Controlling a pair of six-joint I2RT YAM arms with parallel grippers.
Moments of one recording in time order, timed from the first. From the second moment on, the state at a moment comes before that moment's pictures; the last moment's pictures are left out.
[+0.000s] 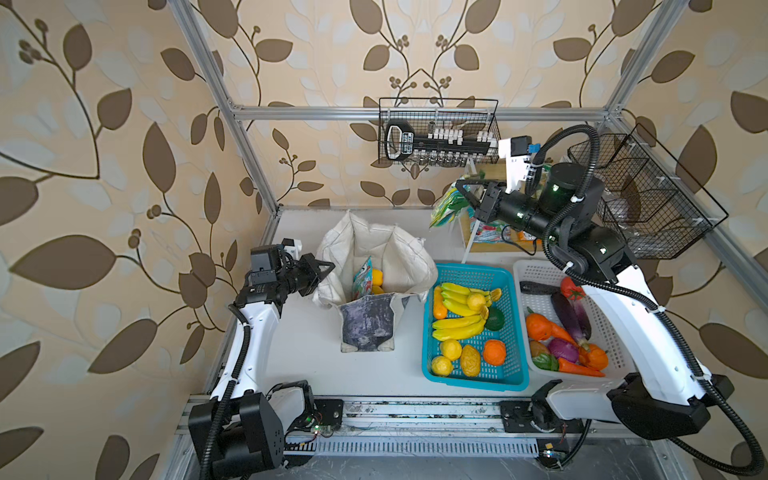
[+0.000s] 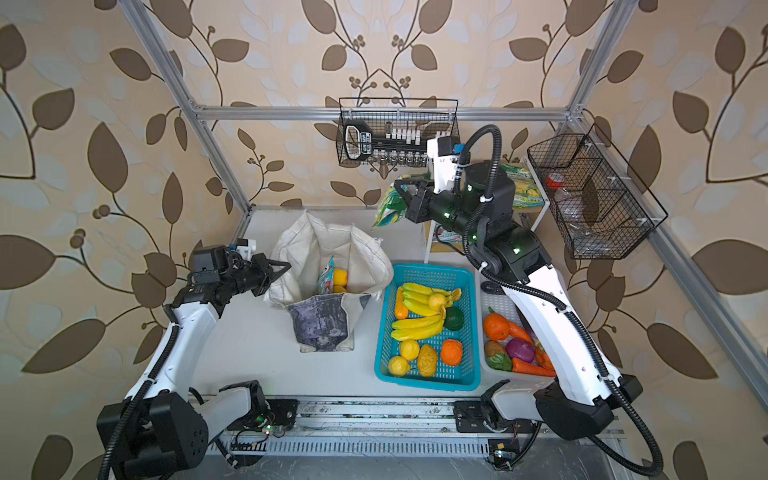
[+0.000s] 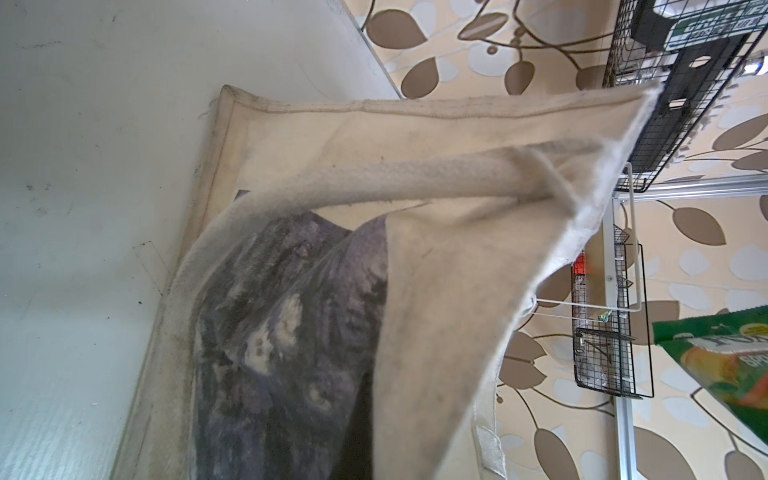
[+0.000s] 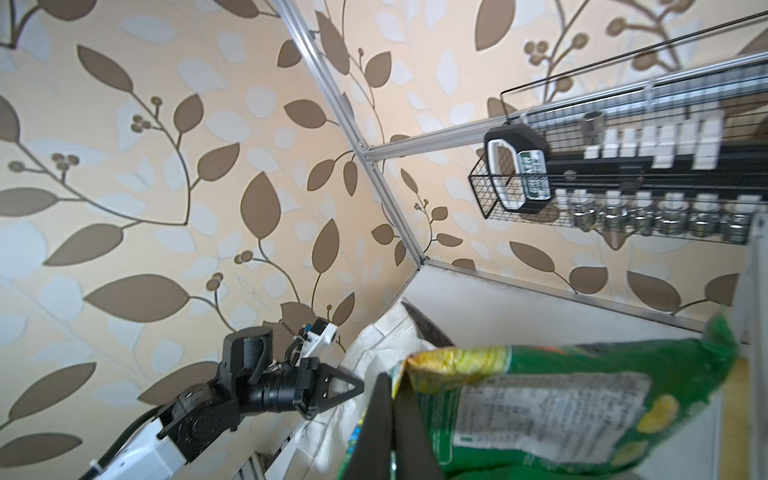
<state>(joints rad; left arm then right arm) 0.22 1.09 0.86 -0.45 0.80 -0.74 0.55 1.35 1.80 -0.52 -0.21 0.44</state>
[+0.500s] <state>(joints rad) 0.22 1.09 0.86 -0.45 0.80 -0.74 0.79 1.60 1.81 -0.51 -0.14 0.41</state>
